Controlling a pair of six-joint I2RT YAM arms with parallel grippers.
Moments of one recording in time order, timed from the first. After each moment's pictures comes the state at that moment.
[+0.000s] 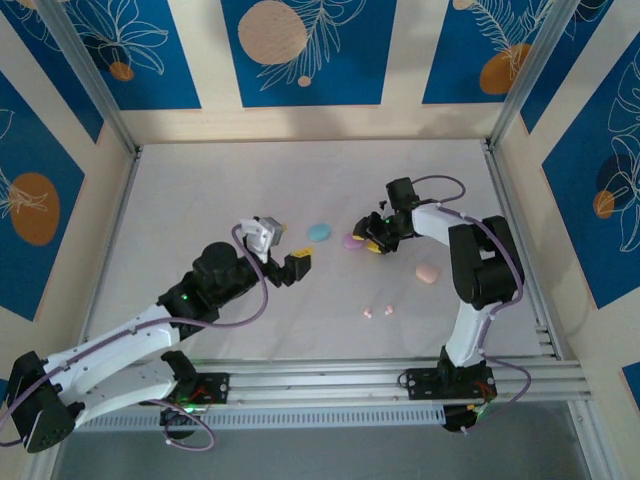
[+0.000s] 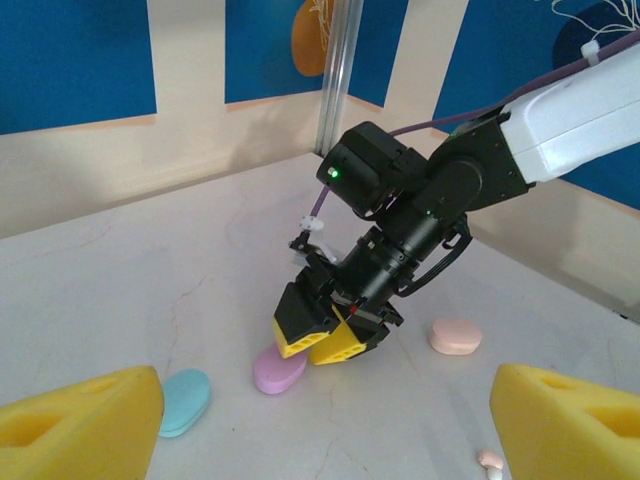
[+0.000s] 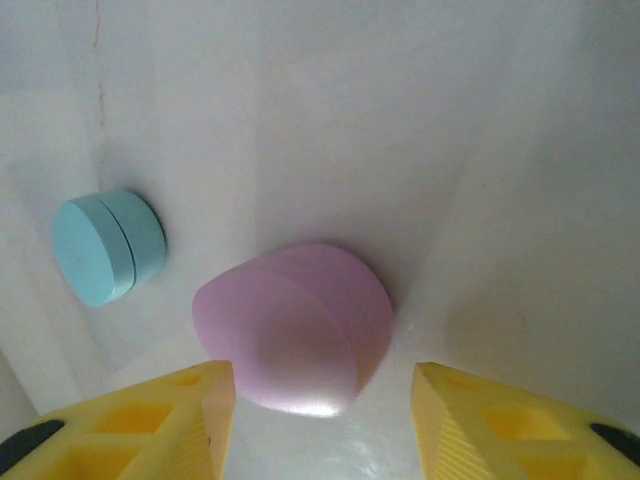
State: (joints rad) left arm -0.86 0.91 0.64 0.15 -0.02 -0.16; right arm 0.25 1.84 1.12 -0.45 -0.48 0.71
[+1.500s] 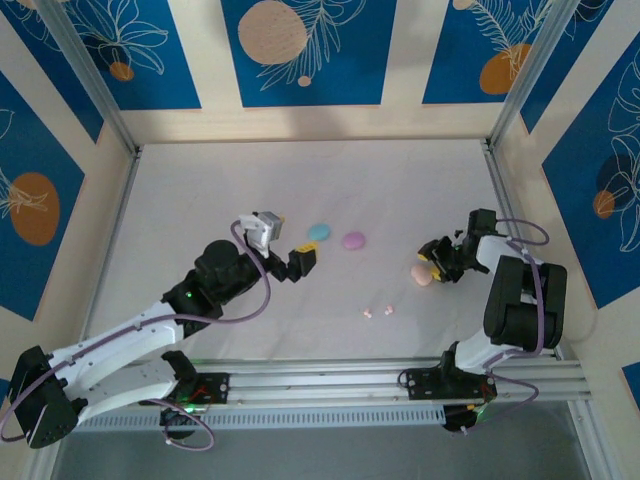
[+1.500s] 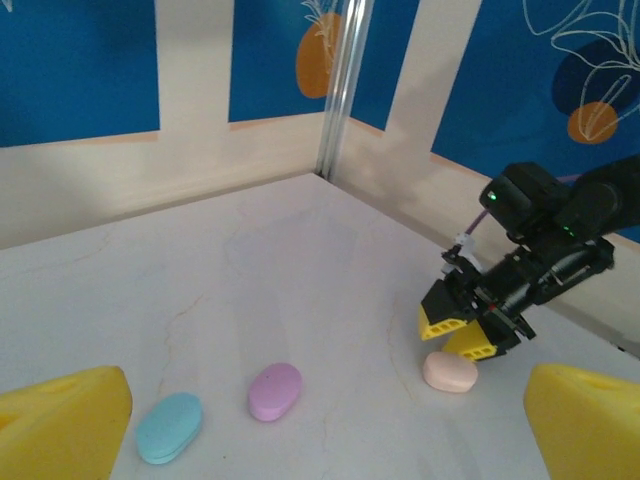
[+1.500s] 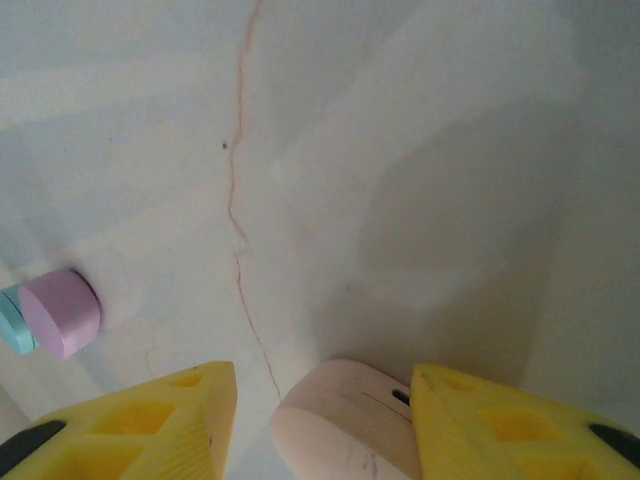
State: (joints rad) left arm -0.86 0.95 0.64 0.22 -0.07 -0.21; right arm -0.22 1.53 0.76 -0.53 -0.52 0.61
